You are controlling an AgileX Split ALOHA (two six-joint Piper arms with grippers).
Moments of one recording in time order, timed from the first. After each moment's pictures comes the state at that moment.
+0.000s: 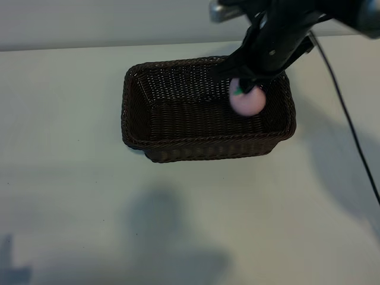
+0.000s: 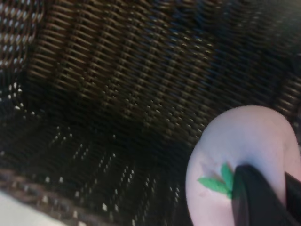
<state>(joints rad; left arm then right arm) 0.04 -0.01 -0.51 0.00 1.07 0.00 0.44 1.97 -1.64 0.12 0.99 0.02</state>
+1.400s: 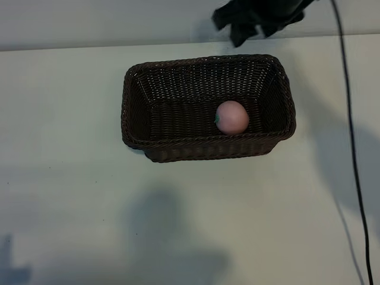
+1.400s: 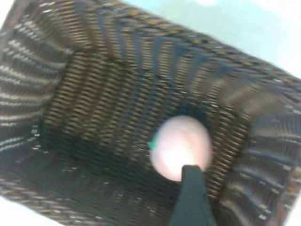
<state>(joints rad) 0.04 -0.01 -0.51 0.00 1.07 0.00 0.38 1.96 -1.93 0.09 1.18 0.02</state>
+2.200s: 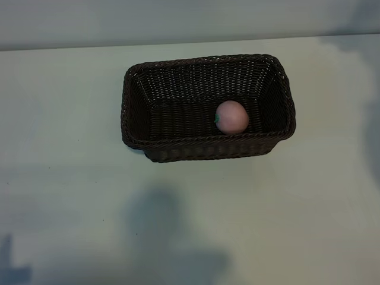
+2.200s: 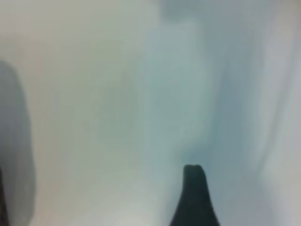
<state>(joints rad) 0.04 -0.01 -0.51 0.00 1.07 0.00 -0.14 1.96 -1.93 0.01 1.22 -0.01</state>
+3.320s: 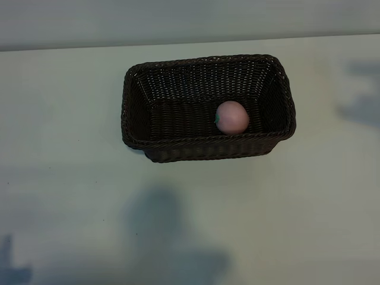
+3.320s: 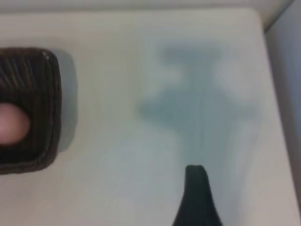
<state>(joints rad) 0.04 -0.01 -0.51 0.00 1.07 0.00 -0.14 0.88 -1.33 0.01 1.21 -0.01</state>
